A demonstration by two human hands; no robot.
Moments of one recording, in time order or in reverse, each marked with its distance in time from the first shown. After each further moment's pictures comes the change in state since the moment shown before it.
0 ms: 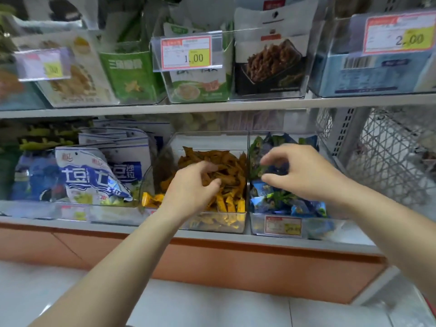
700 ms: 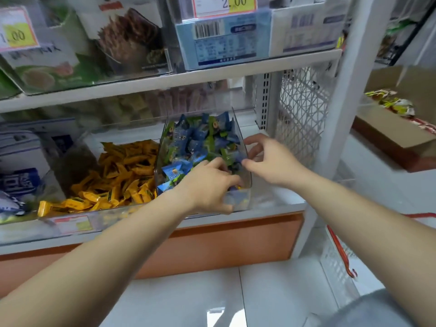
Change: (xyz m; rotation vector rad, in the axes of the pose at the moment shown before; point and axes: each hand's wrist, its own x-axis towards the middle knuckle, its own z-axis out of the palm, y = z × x) left_hand 0.017 0.141 0.141 0.632 -0.544 0.703; right_hand -0.074 0.137 -0.018 0.203 0.176 0.315
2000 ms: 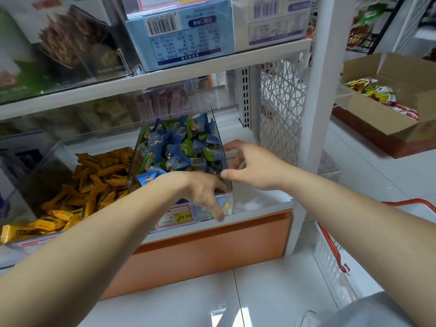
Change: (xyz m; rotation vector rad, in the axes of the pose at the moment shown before) left_hand 0.057 -0.005 -0.004 -0.281 -0.607 -0.115; right_hand -0.004 0.011 -0.005 0.015 -0.179 -0.024
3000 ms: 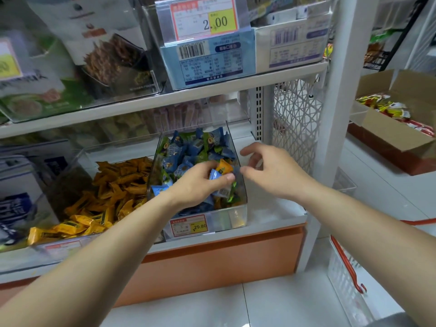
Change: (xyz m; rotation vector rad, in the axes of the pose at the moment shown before) left_hand -0.035 -0.028 0.013 -0.754 0.695 0.192; right_hand -0.001 -0.012 -0.009 -0.062 0.231 -0.045
